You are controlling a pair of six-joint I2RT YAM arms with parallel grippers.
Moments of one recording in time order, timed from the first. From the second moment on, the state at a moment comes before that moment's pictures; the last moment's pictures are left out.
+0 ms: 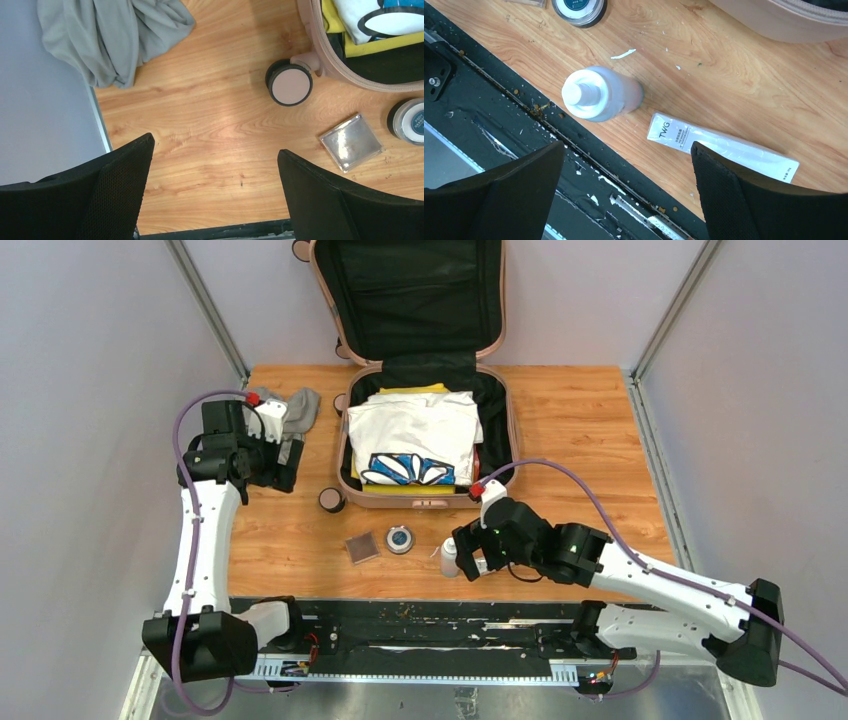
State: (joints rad) left arm 0.14 1.13 1.20 -0.93 0.14 0.37; right arm 1.07 0.95 0.81 -0.62 0.18 0.42
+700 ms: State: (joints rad) left arm 0.16 1.14 1.13 -0.93 0.20 0.38; right arm 1.11 1.06 0.75 -0.42 0.22 0.40
